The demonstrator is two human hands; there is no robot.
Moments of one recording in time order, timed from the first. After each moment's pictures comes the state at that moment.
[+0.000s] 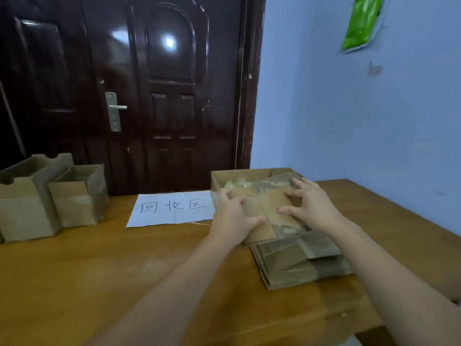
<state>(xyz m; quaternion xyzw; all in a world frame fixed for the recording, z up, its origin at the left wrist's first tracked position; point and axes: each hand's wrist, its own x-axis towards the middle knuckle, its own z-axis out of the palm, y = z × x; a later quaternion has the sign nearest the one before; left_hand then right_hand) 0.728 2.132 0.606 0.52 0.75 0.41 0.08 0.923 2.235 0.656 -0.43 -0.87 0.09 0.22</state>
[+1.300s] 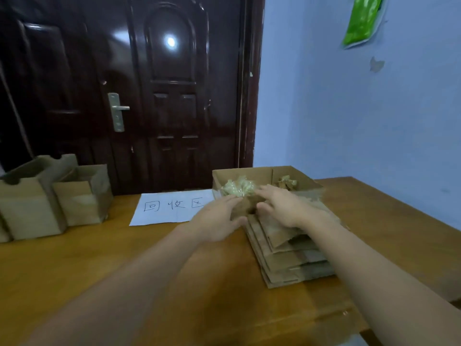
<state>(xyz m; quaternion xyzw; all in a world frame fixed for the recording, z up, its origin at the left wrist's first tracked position) 0.689 2.121 0.614 0.68 0.70 0.20 0.02 0.879 2.233 0.651 -0.33 -0.94 0.02 0.11</state>
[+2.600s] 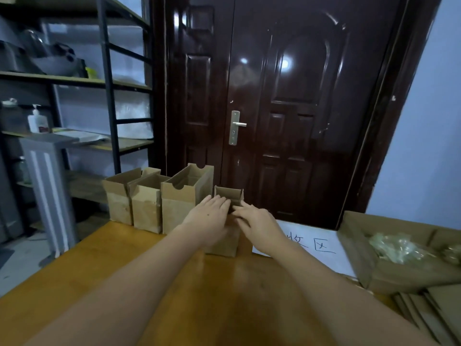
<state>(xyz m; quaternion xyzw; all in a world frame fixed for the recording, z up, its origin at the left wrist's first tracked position) 0.388 1.962 0.623 0.50 0.85 0.03 -0.15 0.504 2.102 0.625 -0.06 -0.97 0.10 0.20</state>
